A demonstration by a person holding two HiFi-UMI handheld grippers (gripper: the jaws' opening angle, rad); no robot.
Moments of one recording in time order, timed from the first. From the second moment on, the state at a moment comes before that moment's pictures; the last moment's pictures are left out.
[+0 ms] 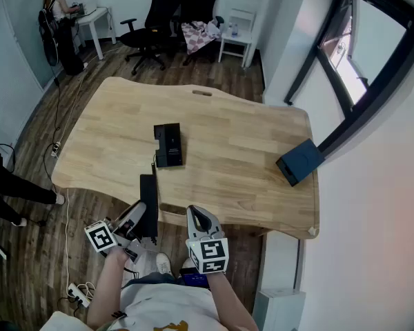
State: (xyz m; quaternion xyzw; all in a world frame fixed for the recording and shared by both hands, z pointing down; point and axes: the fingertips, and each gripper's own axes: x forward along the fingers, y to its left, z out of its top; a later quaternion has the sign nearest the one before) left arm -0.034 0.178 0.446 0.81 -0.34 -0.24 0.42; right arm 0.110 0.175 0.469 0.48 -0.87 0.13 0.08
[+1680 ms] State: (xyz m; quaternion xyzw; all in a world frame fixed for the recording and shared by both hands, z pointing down) left arm -0.066 0.002 0.473 0.78 -0.30 -0.29 0.47; right arm 0.087 0.012 0.489 0.47 -0.86 0.13 0.10
